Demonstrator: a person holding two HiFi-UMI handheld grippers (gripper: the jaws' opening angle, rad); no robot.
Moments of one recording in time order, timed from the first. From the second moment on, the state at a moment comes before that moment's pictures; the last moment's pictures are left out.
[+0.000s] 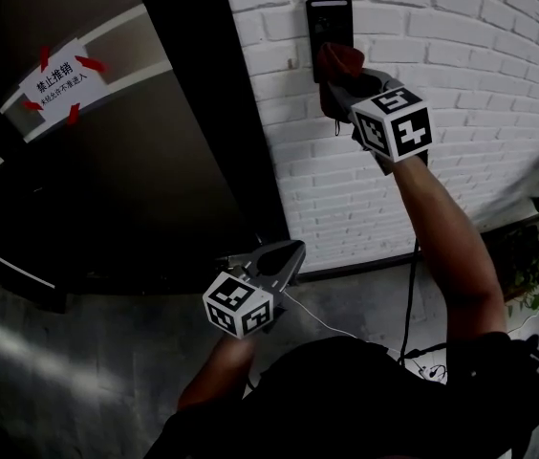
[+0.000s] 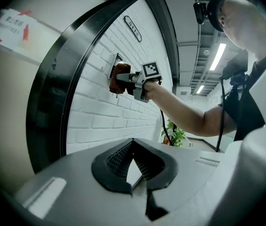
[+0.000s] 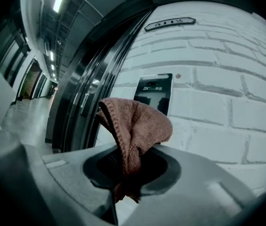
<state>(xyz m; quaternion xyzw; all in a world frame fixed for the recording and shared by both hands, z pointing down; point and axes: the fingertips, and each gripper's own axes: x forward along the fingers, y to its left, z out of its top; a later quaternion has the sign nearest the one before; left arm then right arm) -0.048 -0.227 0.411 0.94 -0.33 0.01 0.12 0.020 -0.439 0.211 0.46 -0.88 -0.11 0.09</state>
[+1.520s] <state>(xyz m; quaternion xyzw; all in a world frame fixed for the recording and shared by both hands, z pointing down) -0.061 -0.142 0.432 0.95 -0.29 0.01 0.11 0.081 -0.177 0.414 0.47 -0.88 0.05 0.09</state>
